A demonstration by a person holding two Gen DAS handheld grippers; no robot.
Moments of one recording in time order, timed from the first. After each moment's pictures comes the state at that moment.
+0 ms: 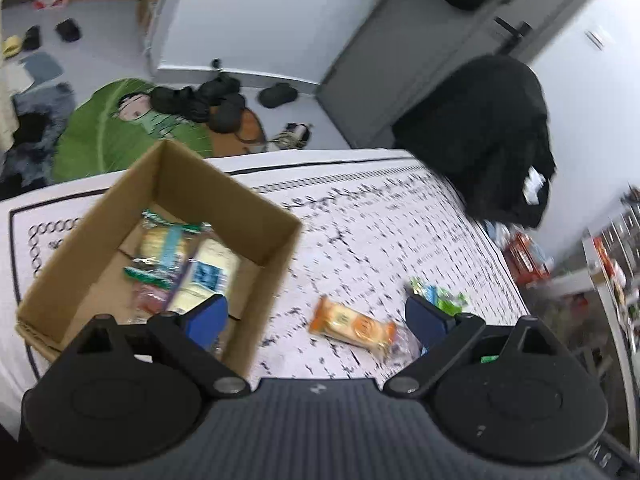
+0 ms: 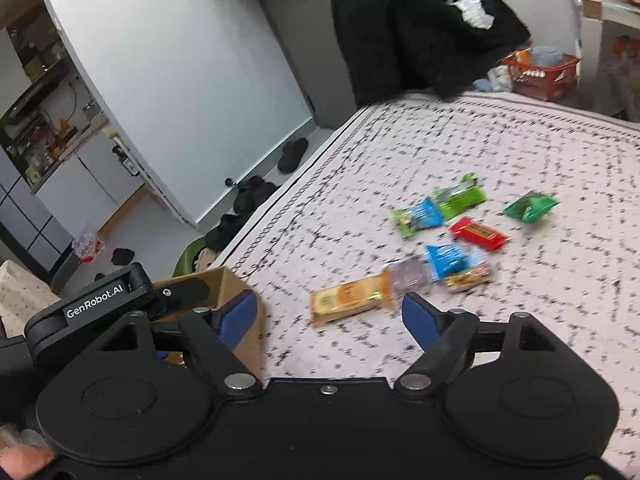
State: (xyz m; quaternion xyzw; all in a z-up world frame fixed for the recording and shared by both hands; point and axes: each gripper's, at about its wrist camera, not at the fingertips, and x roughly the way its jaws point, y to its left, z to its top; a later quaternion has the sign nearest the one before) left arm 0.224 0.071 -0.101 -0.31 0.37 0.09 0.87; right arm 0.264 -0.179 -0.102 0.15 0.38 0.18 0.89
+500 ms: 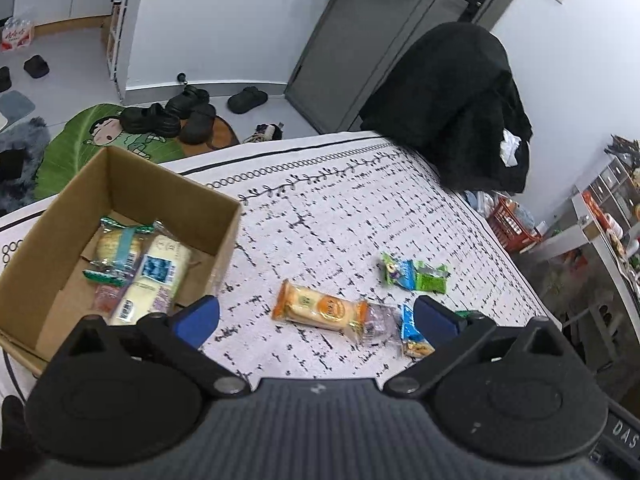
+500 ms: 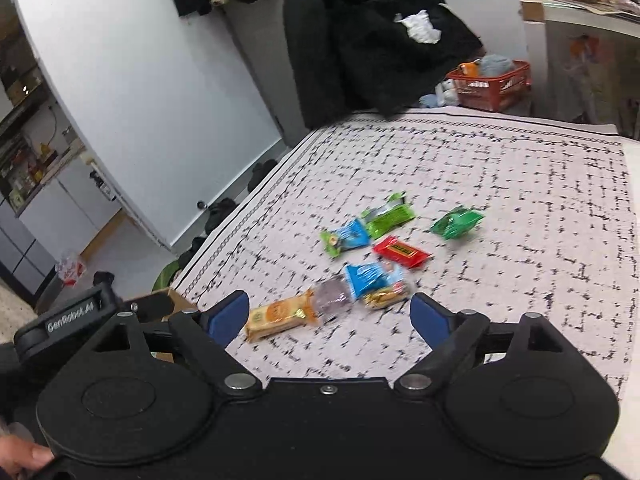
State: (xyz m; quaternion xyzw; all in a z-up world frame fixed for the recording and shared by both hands) left arm 0.233 0.020 -0.099 -0.26 0.37 0.07 0.89; right arm 0.266 -0.254 -0.112 0.17 0.36 0.14 0.91
